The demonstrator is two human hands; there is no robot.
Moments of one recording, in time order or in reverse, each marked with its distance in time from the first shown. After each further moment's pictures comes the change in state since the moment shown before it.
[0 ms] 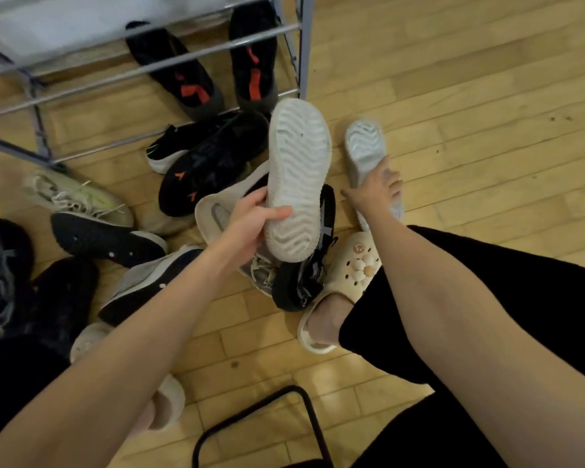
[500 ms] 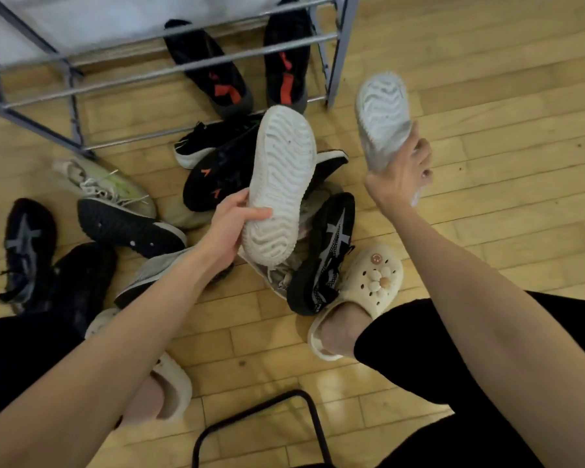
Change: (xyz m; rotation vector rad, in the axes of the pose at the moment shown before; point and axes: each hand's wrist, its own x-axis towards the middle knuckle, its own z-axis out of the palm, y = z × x) left_hand -0.013 0.003 -0.058 -0.057 0.085 0.050; right_hand -0.014 -0.033 -0.029 0.073 0.367 -0.285
